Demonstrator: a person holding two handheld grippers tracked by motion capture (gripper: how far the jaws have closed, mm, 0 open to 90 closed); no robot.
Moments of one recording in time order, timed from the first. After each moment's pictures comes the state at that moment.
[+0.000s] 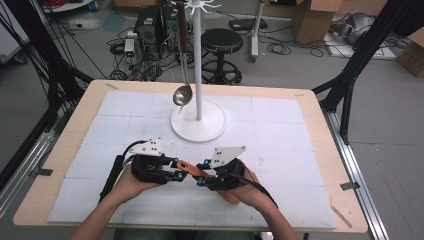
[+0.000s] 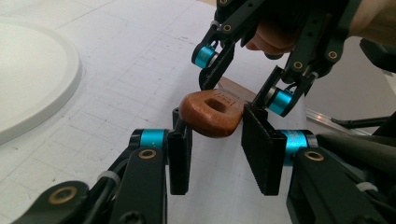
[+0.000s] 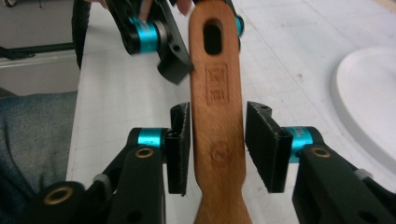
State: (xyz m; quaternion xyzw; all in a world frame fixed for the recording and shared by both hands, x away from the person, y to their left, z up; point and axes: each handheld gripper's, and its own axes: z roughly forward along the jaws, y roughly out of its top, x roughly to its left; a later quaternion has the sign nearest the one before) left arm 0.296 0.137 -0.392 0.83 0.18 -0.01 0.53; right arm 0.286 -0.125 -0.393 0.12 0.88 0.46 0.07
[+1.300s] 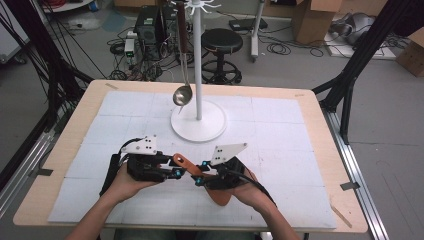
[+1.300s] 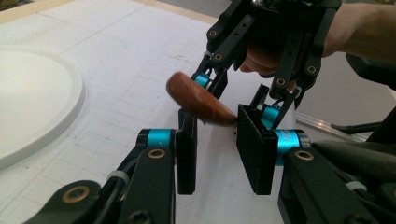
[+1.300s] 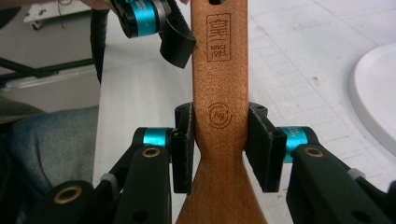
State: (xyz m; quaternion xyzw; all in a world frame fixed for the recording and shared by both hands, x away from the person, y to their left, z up) left arm 0.290 0.141 -0.373 0.82 0.16 0.00 0.55; right arm 0.284 -0.123 -0.387 0.14 0.87 0.48 0.03
